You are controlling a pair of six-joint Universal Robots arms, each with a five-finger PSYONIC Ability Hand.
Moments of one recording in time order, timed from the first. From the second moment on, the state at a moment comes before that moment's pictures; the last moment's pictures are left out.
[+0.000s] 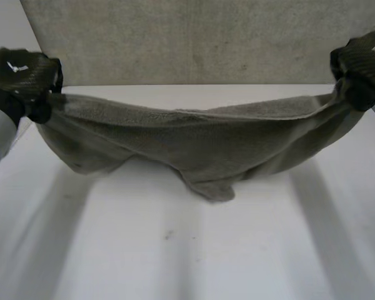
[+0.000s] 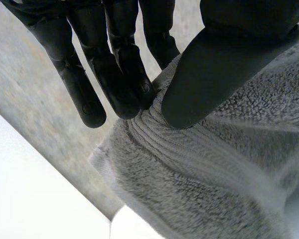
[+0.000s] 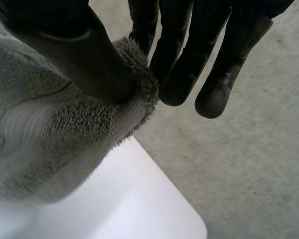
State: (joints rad) left arm 4.46 -1.50 -1.58 3.11 -1.53 3.54; right arm 1.73 -1.58 1.32 0.34 1.33 2.60; left_hand 1.19 1.22 1.22 1.22 1.03; right_hand 1.33 1.31 1.34 1.34 1.16
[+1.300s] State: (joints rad) left arm 4.42 -1.96 -1.37 3.23 -1.49 3.36; right arm 1.74 -1.05 0.98 0.35 1.28 2.66; left_hand 1.19 1.22 1.22 1.22 1.03; right_hand 1.33 1.31 1.34 1.34 1.16
